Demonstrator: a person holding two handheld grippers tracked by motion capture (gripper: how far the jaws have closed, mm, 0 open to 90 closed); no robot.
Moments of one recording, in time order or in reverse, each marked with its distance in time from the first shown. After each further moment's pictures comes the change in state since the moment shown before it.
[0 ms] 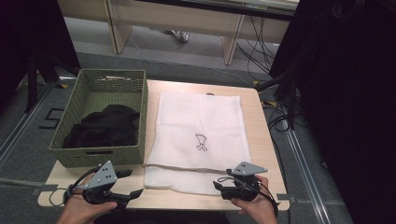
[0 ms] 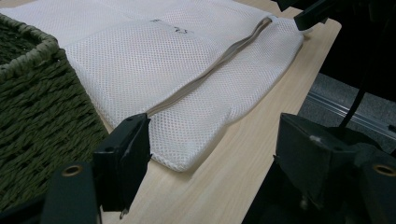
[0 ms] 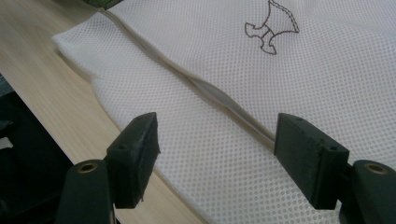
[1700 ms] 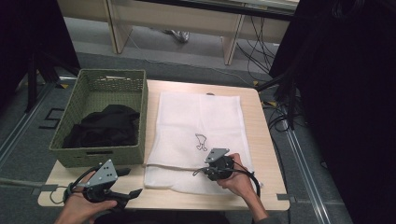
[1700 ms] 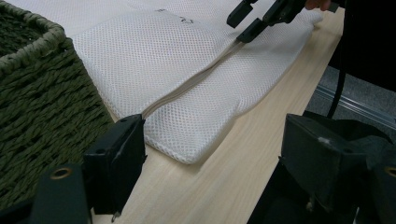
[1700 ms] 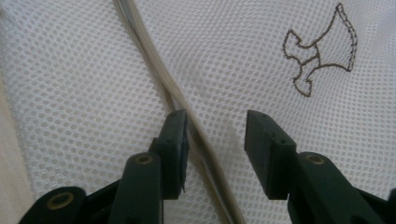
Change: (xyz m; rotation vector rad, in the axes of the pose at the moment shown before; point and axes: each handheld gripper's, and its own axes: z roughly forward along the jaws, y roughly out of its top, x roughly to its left) left arm 0.004 0.000 0.002 0.035 0.010 0.000; right arm -0.014 0.041 0.087 0.223 0.030 -0.396
